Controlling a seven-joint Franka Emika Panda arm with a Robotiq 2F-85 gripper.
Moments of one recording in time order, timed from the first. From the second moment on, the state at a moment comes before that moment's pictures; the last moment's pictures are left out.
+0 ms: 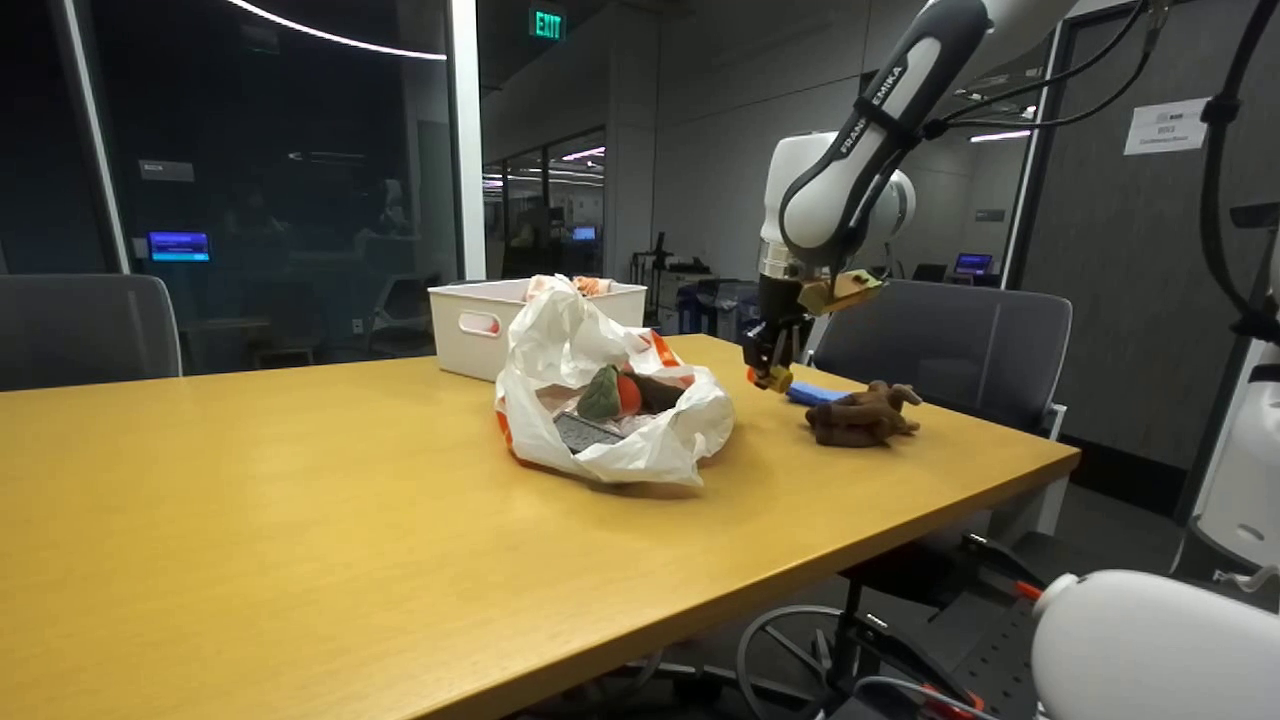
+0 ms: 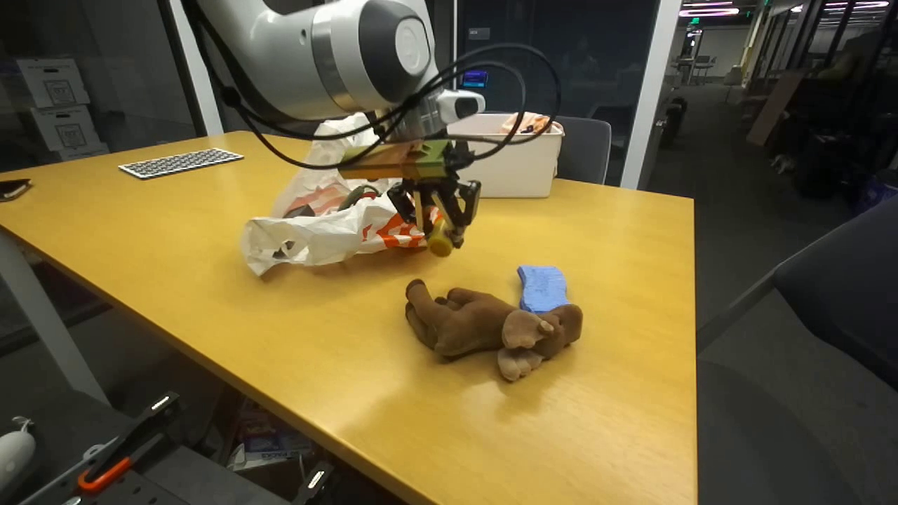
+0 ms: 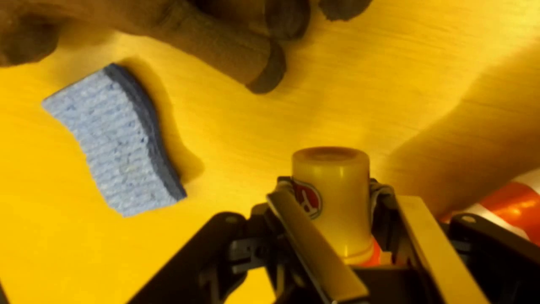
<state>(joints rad) -0.03 0.07 -0.11 -2.44 -0.32 2.73 0.09</state>
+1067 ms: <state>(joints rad) 0.19 -0.05 0.10 -2.49 -0.13 2.75 -0.13</state>
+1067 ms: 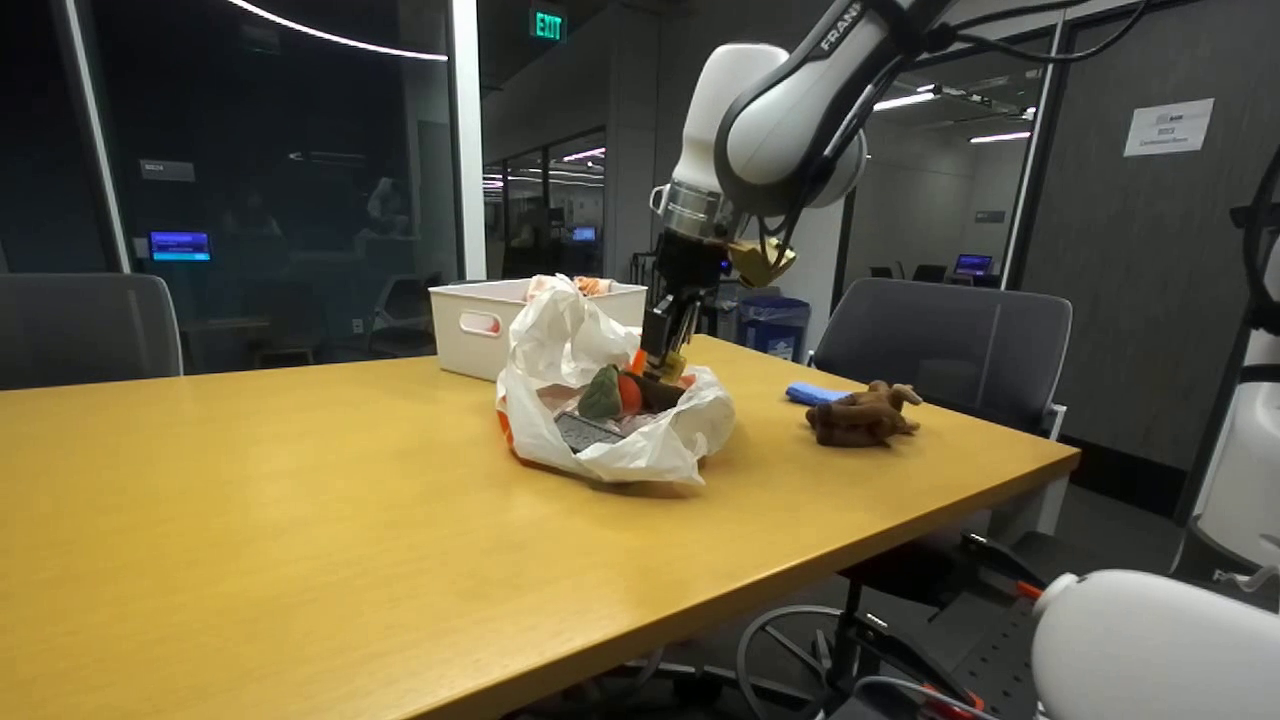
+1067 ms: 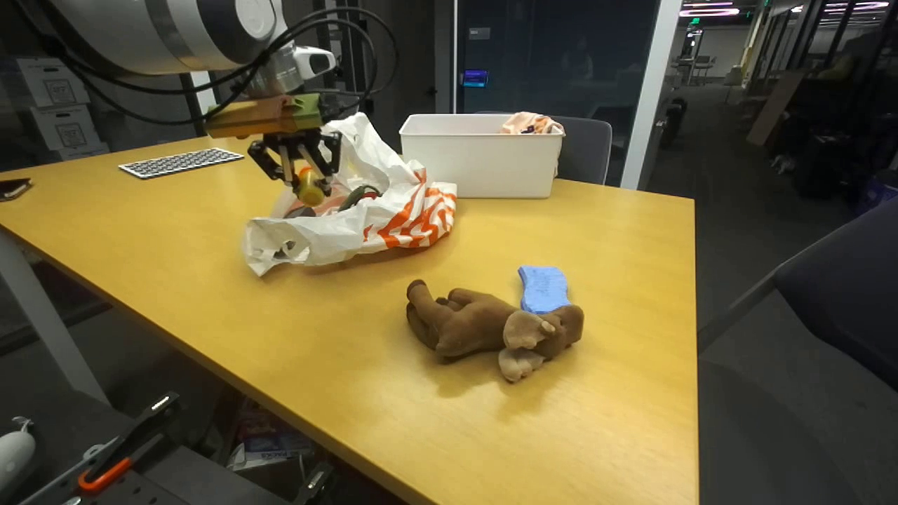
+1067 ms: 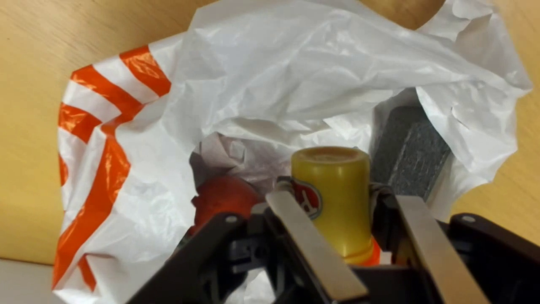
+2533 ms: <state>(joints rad) -0.11 -0.06 -0.13 -2.51 0.01 2.54 -0.07</state>
